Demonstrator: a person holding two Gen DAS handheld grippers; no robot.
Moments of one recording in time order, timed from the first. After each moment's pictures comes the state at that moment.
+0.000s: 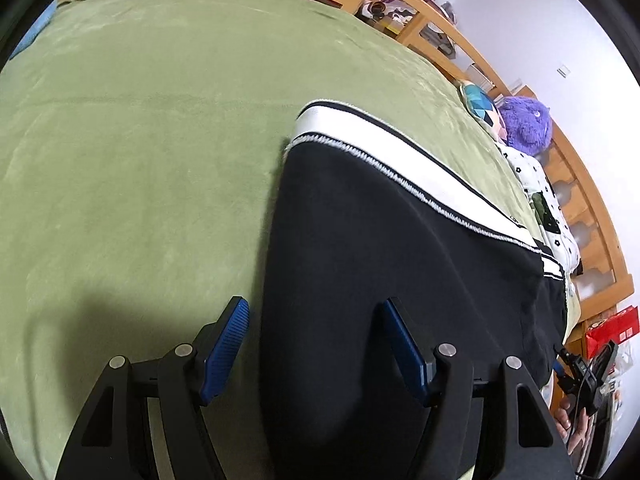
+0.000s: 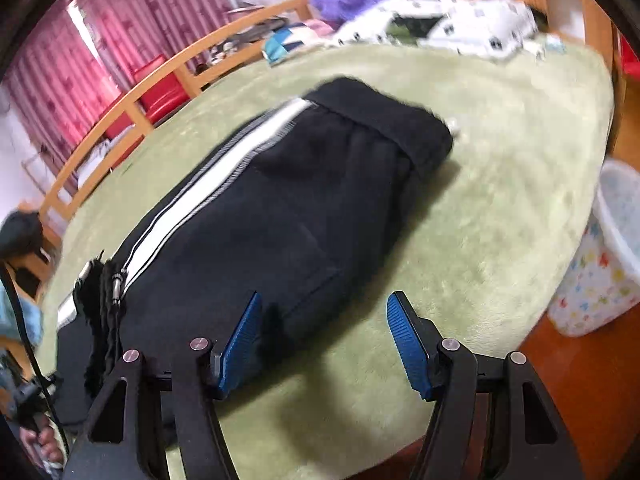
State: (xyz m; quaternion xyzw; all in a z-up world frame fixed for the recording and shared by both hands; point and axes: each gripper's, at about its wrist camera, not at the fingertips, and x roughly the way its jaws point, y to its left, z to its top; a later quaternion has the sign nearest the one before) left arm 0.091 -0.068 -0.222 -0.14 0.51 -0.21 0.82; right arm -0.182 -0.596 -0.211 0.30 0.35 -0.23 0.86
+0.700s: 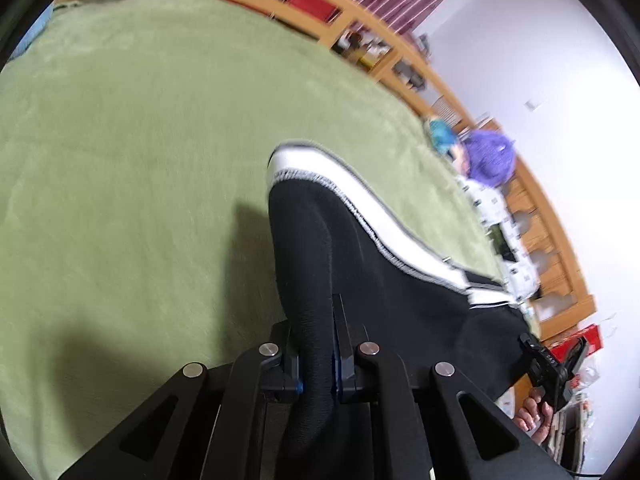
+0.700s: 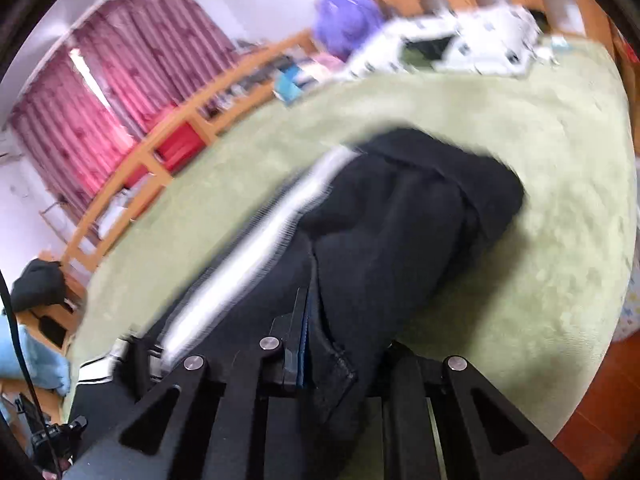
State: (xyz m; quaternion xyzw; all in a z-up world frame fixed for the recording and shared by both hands) left arm 0.093 -0.033 -0.173 -0.22 0.46 -0.26 0.82; right arm -0.127 -0.576 -0.177 0.32 0.26 -0.21 0.89
